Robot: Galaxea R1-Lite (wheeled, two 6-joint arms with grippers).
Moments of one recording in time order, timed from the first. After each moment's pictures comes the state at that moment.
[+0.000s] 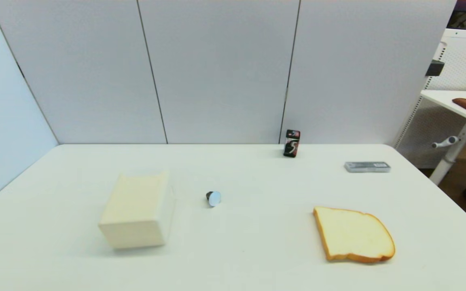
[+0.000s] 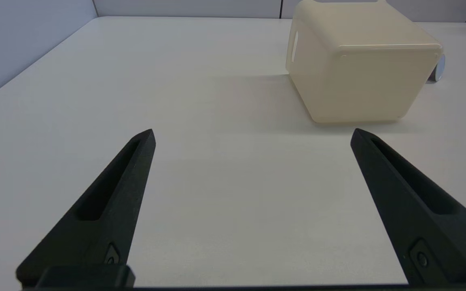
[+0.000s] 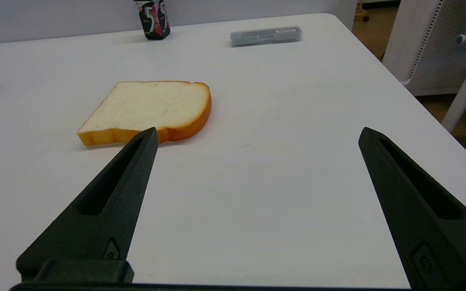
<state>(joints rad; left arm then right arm) 0.01 0.00 0.00 0.00 -0.01 0.01 0.00 0.00 0.00 0.00 -0.04 0.07</state>
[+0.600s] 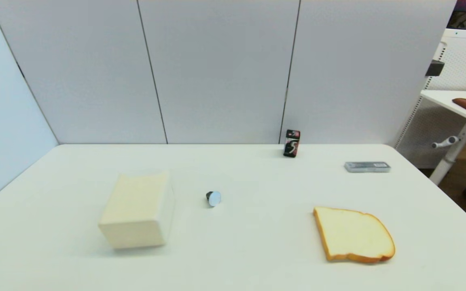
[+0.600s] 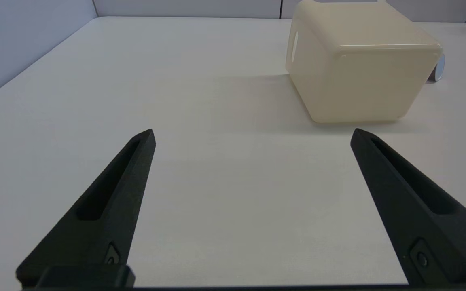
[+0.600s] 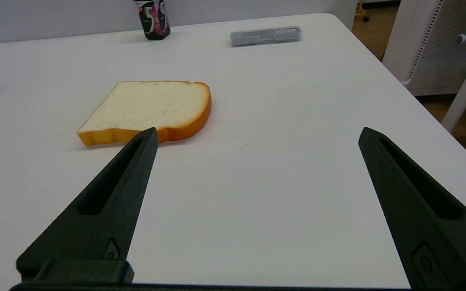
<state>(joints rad) 0.01 0.00 0.00 0.00 -0.01 0.01 0.00 0.00 0.00 0.00 -0.04 0.07</state>
